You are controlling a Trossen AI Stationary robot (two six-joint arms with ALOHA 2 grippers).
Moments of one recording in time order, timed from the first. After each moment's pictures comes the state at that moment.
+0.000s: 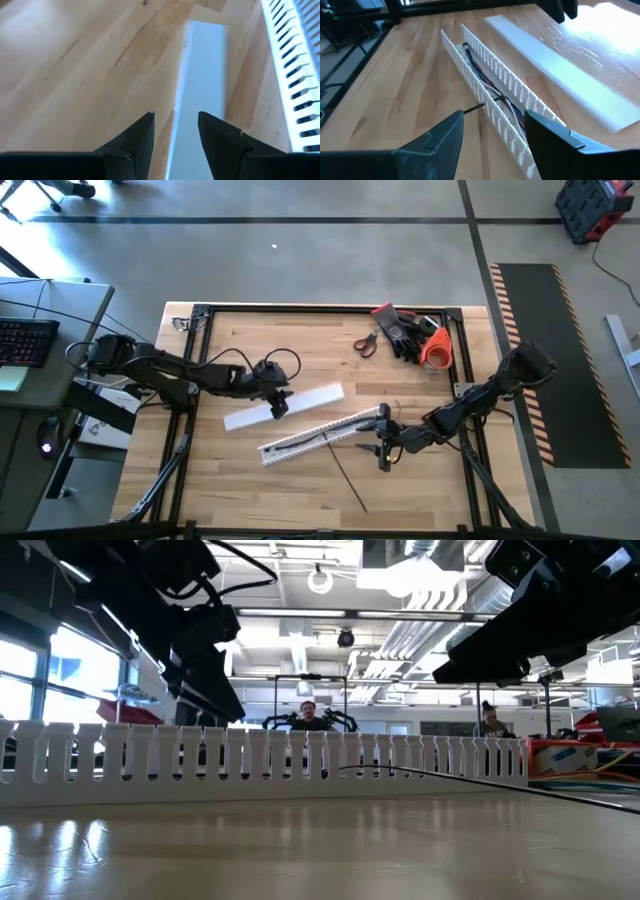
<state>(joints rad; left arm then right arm) -0.04 1.35 0.60 -0.06 -0.31 -0.41 0.54 1.53 0.50 0.55 0.50 0.35</state>
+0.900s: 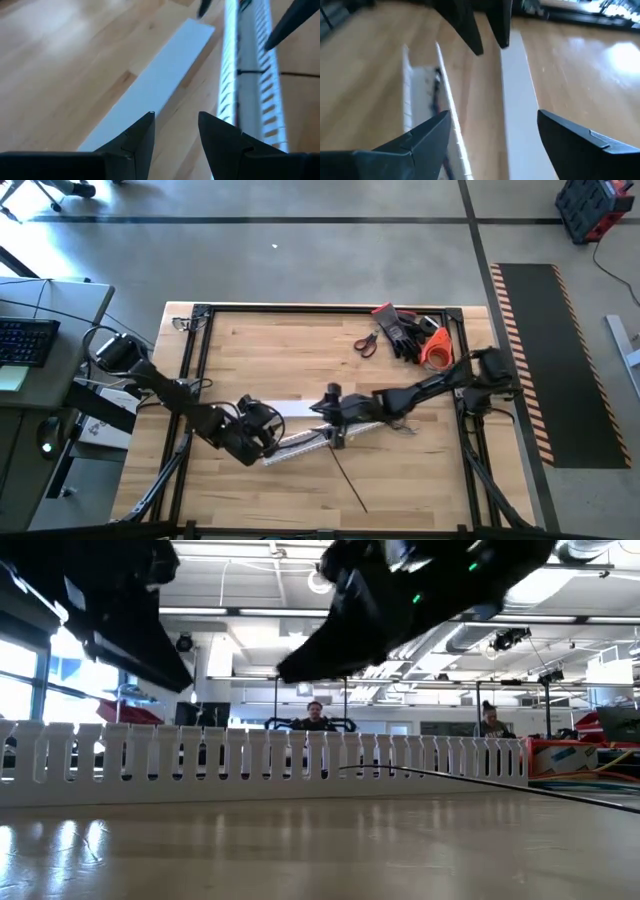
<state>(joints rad) -0.59 1.45 0.77 -0.41 -0.78 -1.00 0.18 1.85 0.98 0.36 0.14 -0.04</state>
